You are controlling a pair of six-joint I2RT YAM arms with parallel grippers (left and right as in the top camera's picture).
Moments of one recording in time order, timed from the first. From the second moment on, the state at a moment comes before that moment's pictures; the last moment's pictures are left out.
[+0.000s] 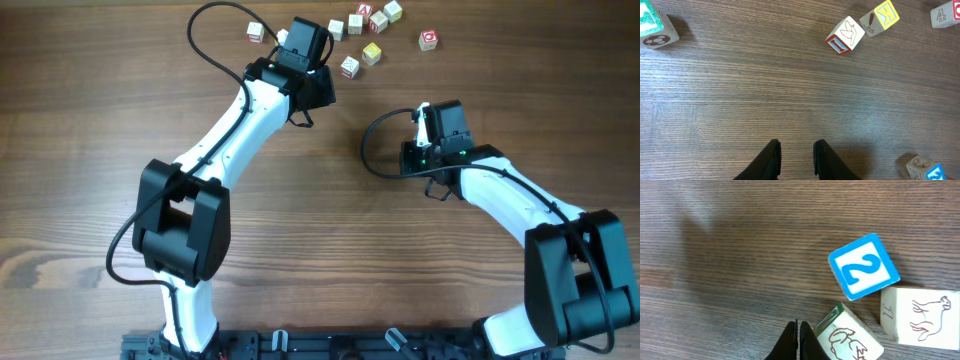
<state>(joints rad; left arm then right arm) -0.43 2.04 1.66 -0.66 -0.02 -0.56 0.25 1.69 0.88 -0.27 -0.07 0.23</state>
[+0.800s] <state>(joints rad) -0.43 2.04 1.66 -0.66 -0.02 -0.56 0.25 1.69 0.88 -0.34 -0.10 0.18</state>
